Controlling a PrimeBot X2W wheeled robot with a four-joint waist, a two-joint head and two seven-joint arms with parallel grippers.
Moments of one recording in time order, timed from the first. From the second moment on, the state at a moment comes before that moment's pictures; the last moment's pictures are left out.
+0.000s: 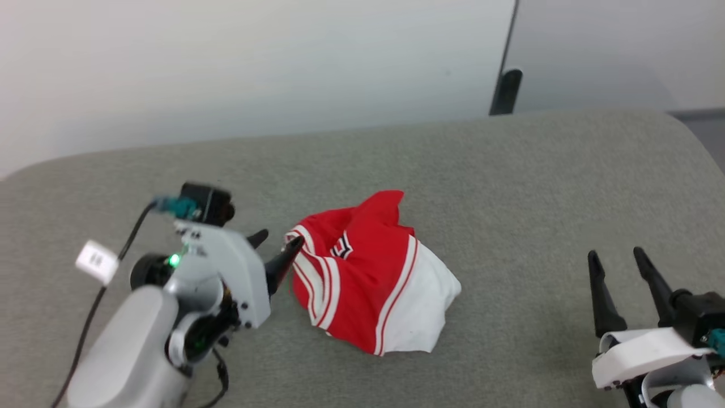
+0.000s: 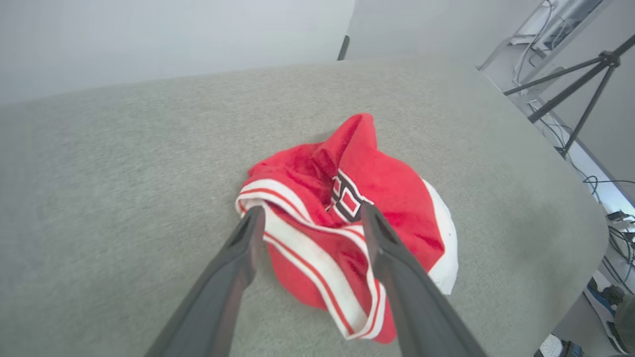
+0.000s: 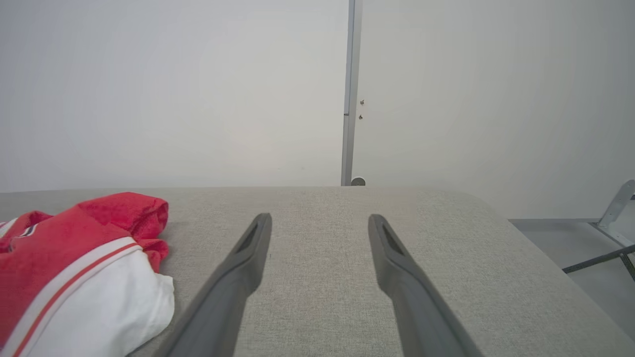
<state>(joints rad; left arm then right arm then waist) -0.51 0.40 -0.42 0.25 -0.77 -0.05 0.50 -0.14 -0.13 -0.04 0.20 0.15 0.13 -0.19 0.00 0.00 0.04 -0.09</state>
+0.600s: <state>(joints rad) -0.26 0.42 -0.34 0.23 -0.70 -0.11 -0.09 -0.09 -0.13 0.00 0.21 0.18 0.13 -0.20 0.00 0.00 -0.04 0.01</state>
